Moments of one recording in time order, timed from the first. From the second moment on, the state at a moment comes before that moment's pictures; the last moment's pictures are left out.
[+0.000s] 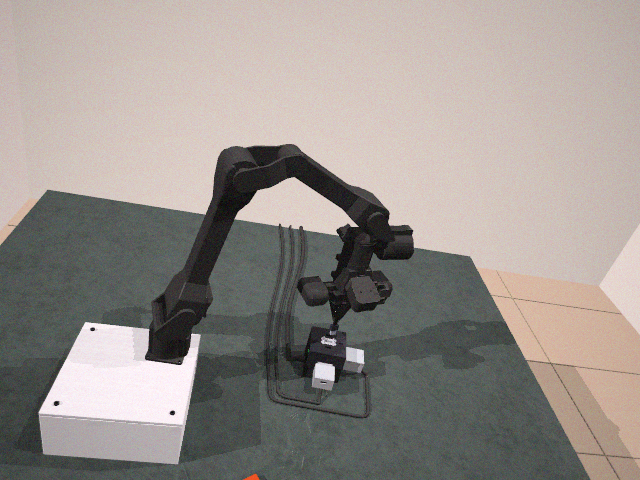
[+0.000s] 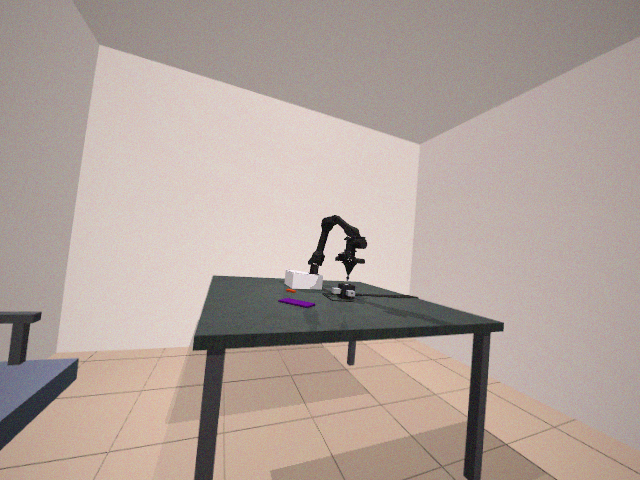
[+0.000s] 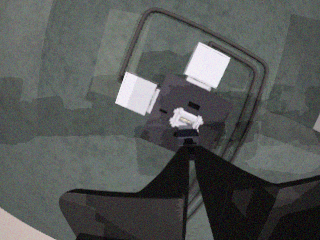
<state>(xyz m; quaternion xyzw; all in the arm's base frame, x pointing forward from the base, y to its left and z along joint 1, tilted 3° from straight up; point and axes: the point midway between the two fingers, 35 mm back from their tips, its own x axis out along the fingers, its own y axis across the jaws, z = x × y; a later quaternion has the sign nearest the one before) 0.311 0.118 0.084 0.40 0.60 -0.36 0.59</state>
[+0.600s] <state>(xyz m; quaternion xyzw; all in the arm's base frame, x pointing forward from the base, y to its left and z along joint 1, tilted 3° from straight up) 0.311 0.118 0.083 0.25 0.67 -0.21 0.67</state>
